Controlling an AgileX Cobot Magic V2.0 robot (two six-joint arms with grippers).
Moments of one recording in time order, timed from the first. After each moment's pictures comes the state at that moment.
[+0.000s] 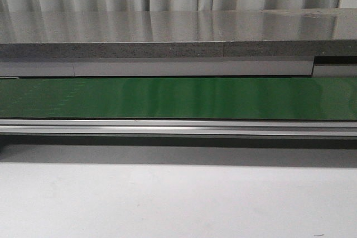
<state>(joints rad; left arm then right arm) 0.36 2.04 -1.44 0.00 0.89 0.45 -0.01 0.12 -0.29 0.31 0.30 -0.27</state>
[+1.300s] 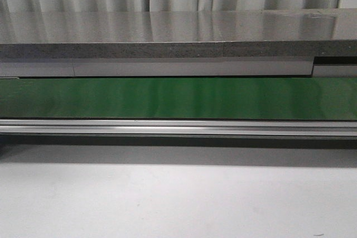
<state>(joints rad) -0.01 1.46 -1.44 -0.34 0.99 0.39 -0.01 0.12 -0.29 0.31 0.30 -0.27</state>
